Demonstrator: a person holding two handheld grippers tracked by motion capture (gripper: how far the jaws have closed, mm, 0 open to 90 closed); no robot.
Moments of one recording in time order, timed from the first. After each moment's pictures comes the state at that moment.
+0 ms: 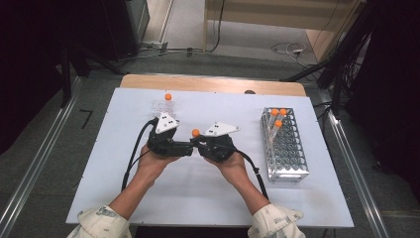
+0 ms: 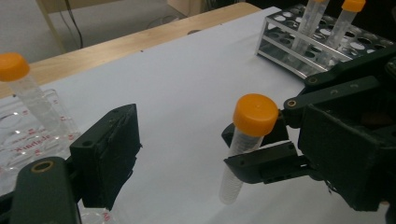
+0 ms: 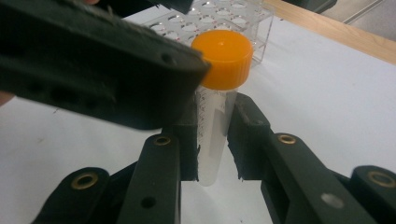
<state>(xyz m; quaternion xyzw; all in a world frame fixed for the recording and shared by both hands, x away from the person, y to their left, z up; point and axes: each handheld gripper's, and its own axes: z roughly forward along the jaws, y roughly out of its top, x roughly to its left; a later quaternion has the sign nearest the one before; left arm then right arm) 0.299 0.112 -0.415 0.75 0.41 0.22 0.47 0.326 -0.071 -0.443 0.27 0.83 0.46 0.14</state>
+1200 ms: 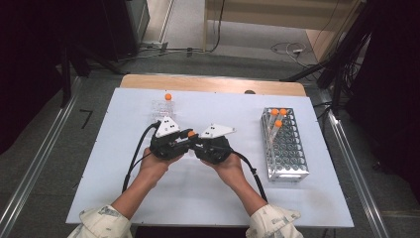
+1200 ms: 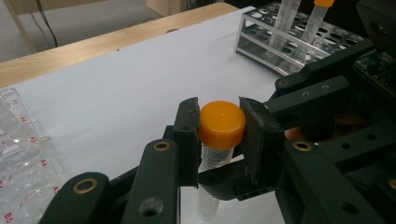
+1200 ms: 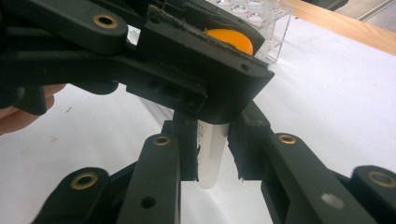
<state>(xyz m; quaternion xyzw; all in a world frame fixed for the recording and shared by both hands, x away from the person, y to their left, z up) 0.297 0.111 -0.424 0.76 0.39 0.19 0.49 0.322 -0.064 -0.446 0.27 0.84 0.46 0.12</state>
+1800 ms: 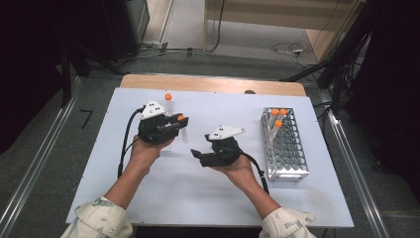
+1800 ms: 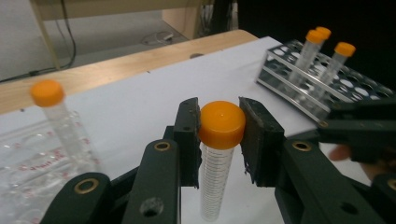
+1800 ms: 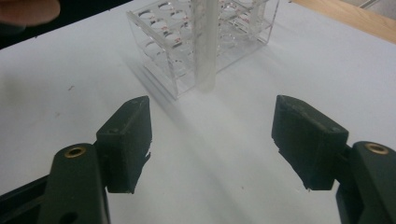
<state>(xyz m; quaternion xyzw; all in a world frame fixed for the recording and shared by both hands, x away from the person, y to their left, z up) 0.321 0.143 -0.392 0.72 0.43 0.21 0.51 0.317 -0.088 -0.439 0.27 0.85 0.44 0.12</state>
